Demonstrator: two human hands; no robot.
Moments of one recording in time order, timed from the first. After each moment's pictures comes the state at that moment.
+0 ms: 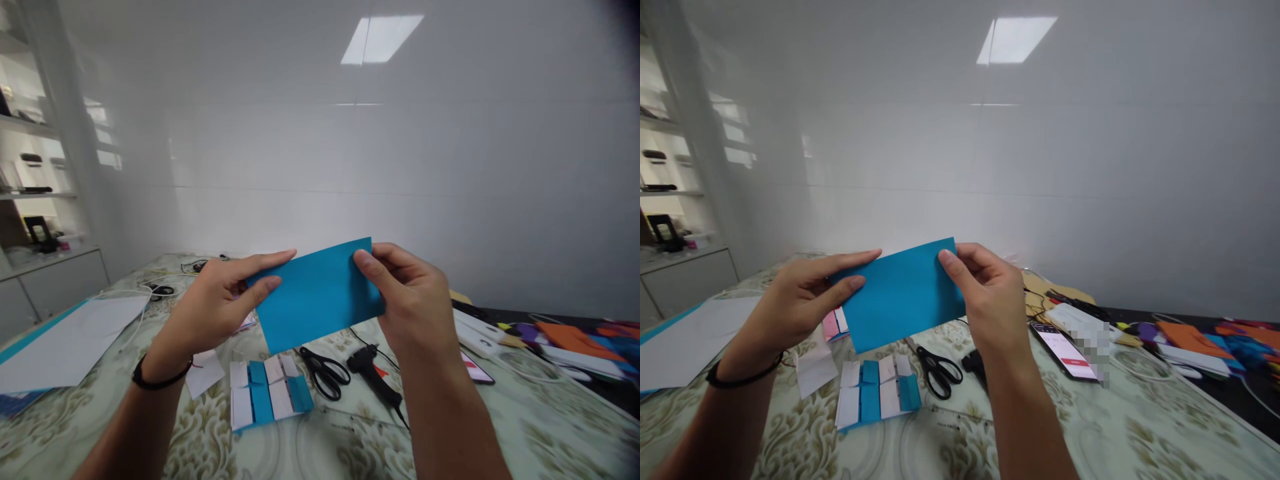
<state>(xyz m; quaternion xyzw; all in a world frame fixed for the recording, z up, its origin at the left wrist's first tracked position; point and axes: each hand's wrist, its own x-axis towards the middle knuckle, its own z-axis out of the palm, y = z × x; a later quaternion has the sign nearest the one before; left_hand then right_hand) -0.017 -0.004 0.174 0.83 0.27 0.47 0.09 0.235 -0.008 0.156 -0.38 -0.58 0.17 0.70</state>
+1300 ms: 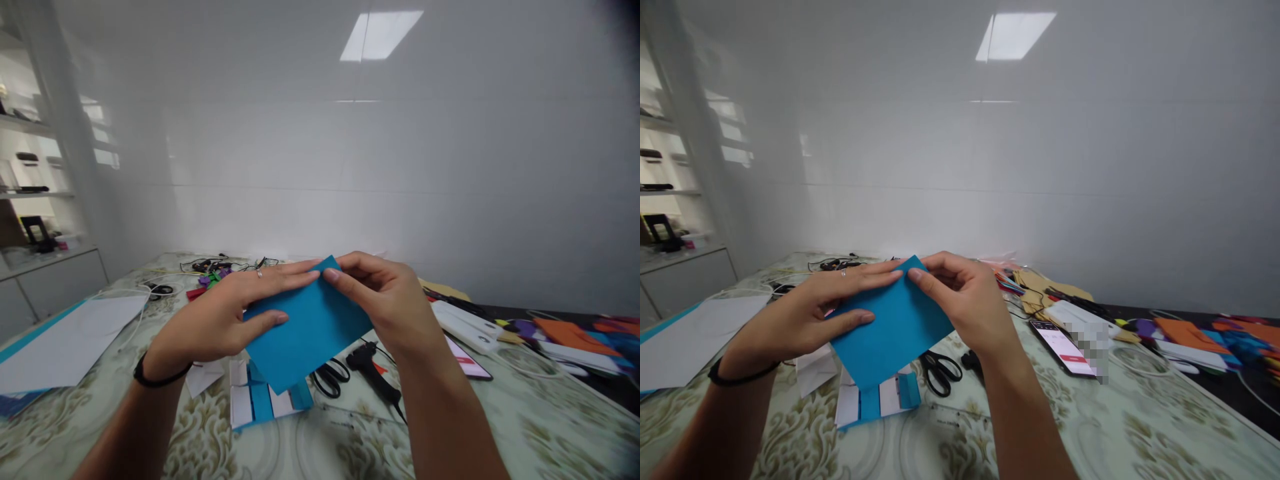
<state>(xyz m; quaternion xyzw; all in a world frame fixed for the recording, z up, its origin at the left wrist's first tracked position) -0.015 -0.001 0.176 0.93 0.15 0.32 0.05 0.229 -0.014 0.163 -0.32 -0.67 0.29 0.61</state>
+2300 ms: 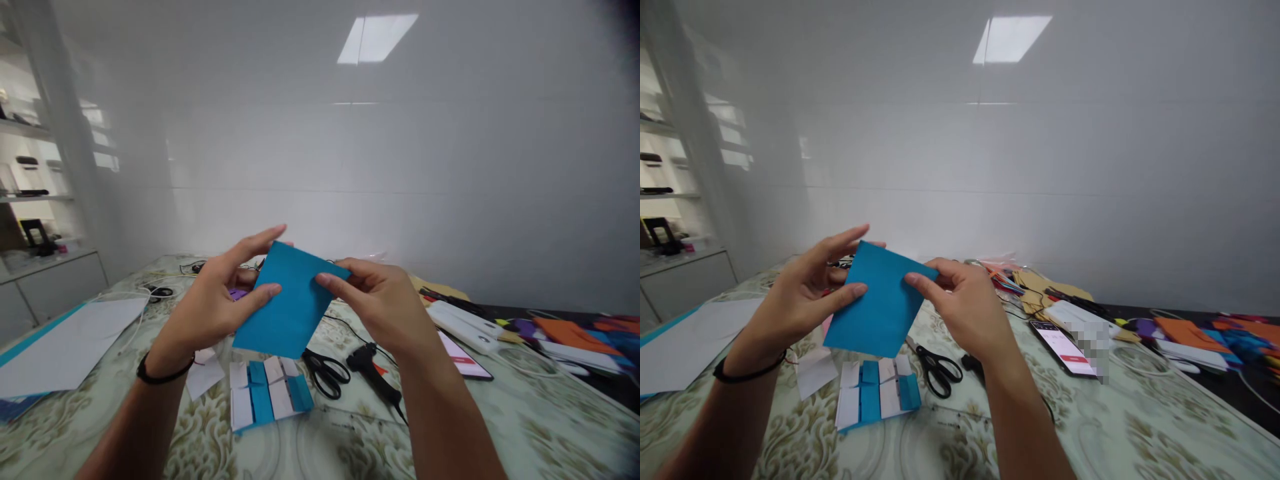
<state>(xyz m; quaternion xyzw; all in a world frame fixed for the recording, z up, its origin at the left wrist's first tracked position) -0.014 0.004 0.167 0.82 0.22 0.49 0.21 0.229 -0.016 0.165 -0.42 -0.69 0.20 0.56</state>
